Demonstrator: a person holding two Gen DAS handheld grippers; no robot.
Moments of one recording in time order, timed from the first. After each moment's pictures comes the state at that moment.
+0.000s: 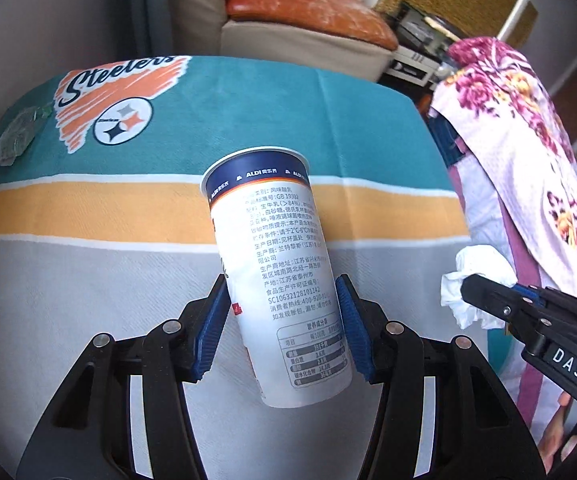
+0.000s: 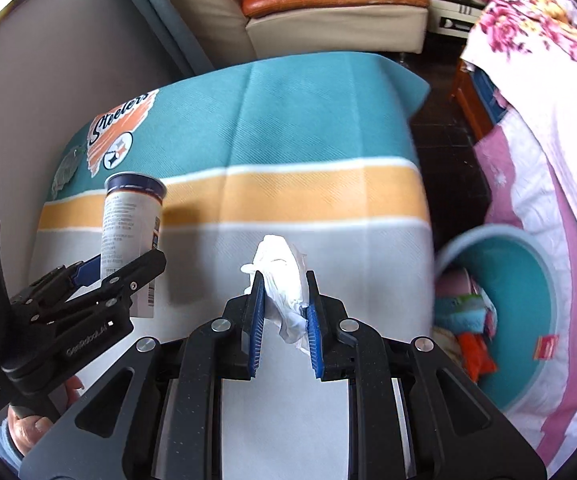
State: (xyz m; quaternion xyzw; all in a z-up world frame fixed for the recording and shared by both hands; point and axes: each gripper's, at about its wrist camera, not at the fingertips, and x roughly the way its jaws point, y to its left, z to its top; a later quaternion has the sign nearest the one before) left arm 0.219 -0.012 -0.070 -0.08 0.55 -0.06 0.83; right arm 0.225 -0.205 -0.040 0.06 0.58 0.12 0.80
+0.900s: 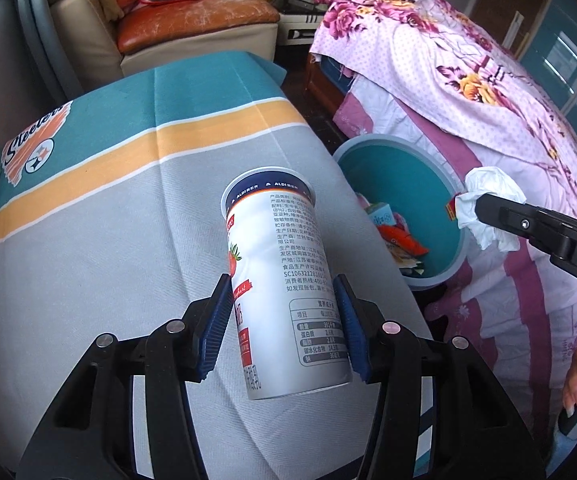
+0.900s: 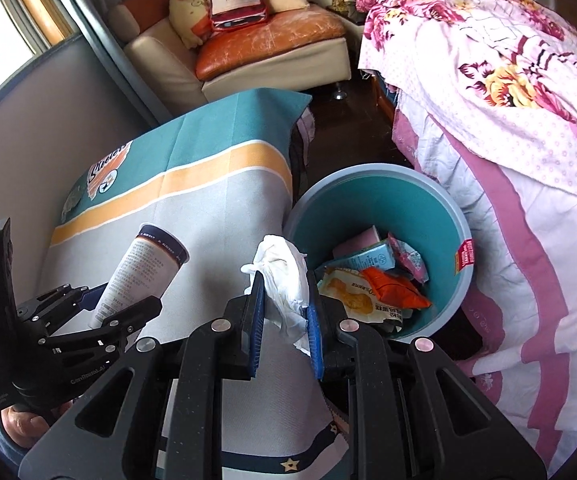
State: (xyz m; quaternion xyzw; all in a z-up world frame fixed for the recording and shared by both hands) left arm 0.111 -0.143 -0.044 0.04 0.53 -0.17 0.83; right arm 0.089 -0.350 -0.012 0.14 0.49 0.06 0.86
